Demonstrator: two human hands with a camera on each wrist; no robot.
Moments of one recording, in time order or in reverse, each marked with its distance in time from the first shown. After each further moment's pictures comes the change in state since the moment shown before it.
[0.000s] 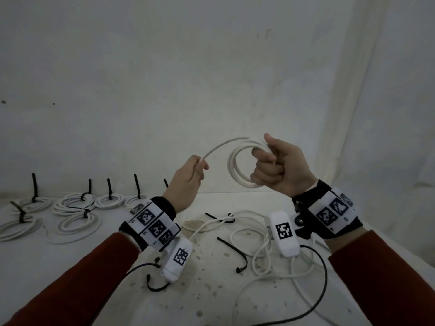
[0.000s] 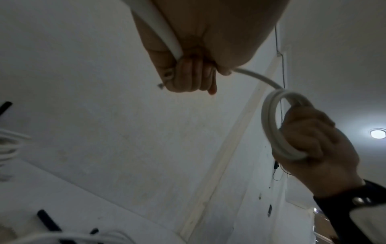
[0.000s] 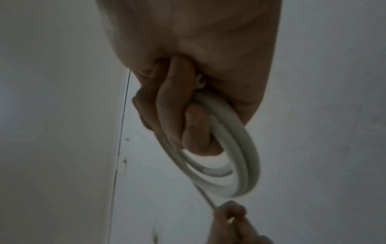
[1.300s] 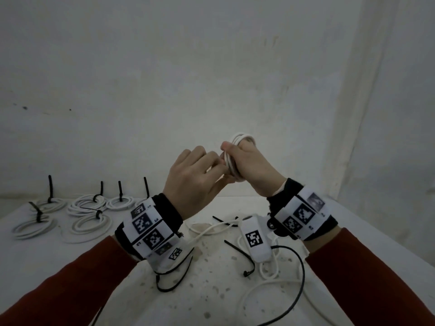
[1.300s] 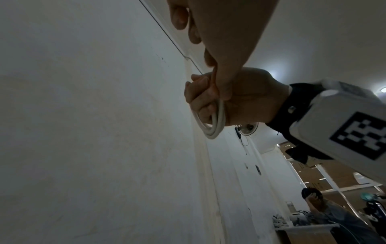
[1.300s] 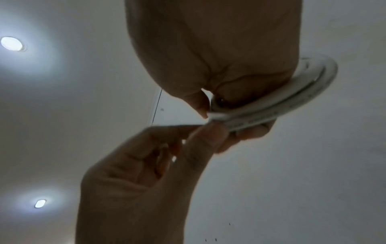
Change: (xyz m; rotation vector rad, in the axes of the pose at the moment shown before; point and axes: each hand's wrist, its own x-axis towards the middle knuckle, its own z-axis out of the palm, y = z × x) left_hand -0.019 0.058 -0.025 0.898 0.345 0.987; right_hand 0.037 0.013 0.069 -0.591 0.308 -0.159
